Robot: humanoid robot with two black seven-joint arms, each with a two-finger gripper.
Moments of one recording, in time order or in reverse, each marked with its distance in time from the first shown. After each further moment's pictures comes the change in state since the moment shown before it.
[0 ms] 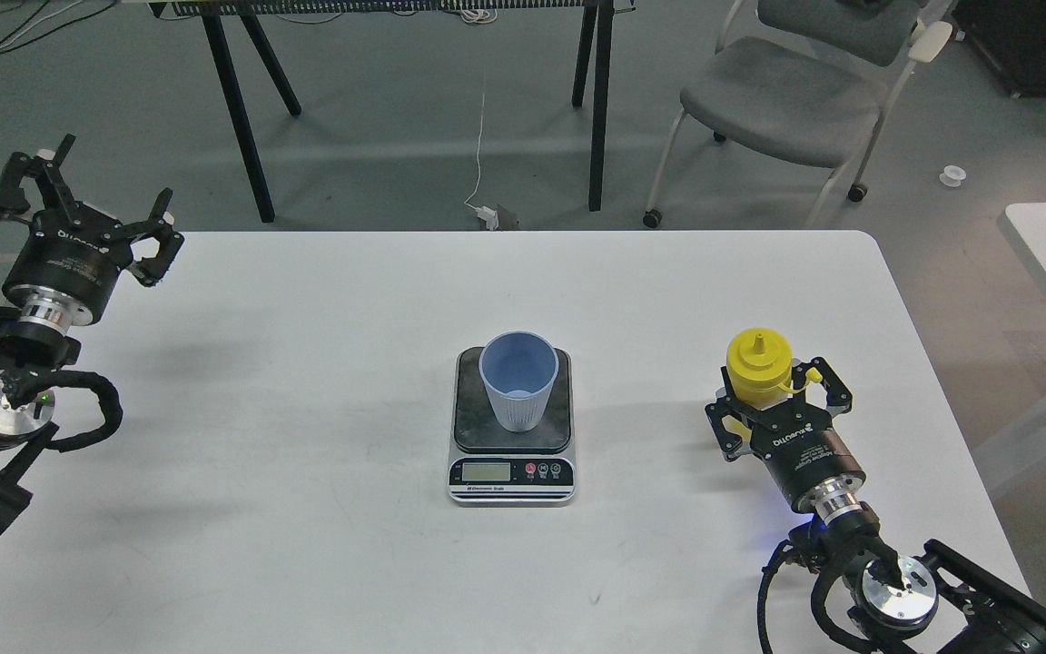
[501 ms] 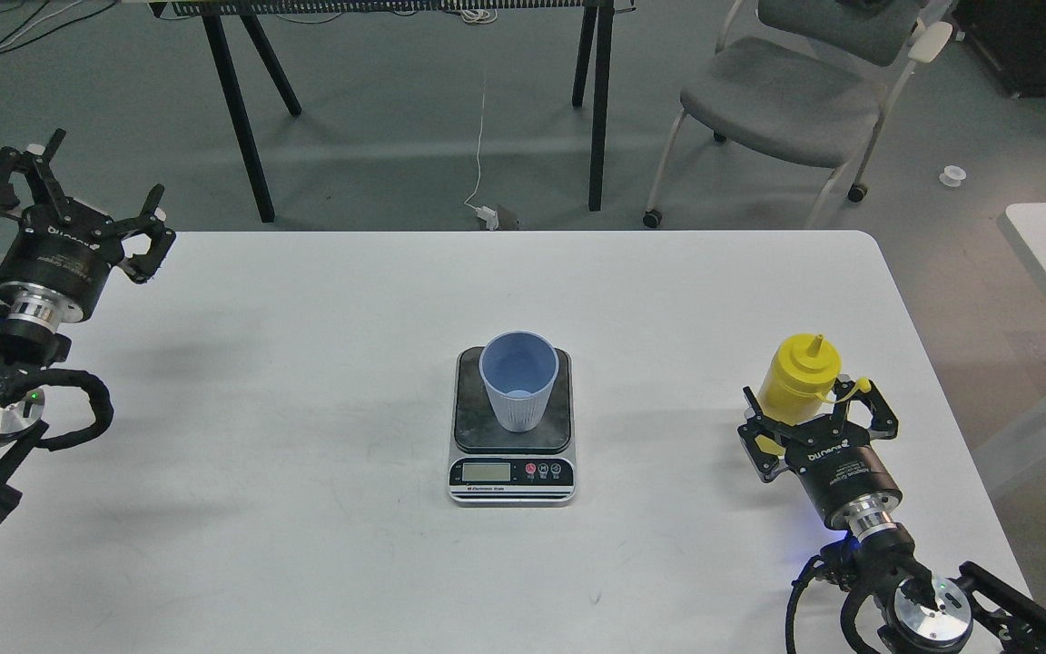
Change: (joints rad) left arm 0.002 0.012 -0.001 -0.003 0.000 0.000 0.000; right arm -0.091 -0.051 0.072 0.048 0.009 0.000 0.009
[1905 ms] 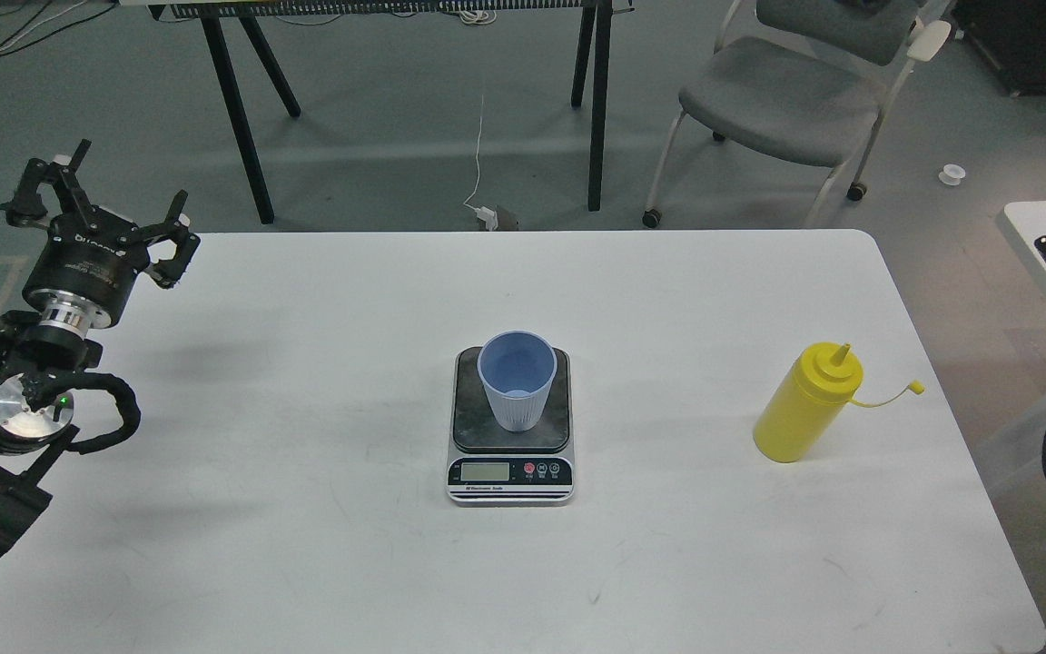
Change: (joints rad) left arm 0.008 -0.055 -0.015 0.000 -0.012 0.000 -0.001; right arm 0.498 -0.336 0.067 -0.435 -0.077 0.000 -0.090
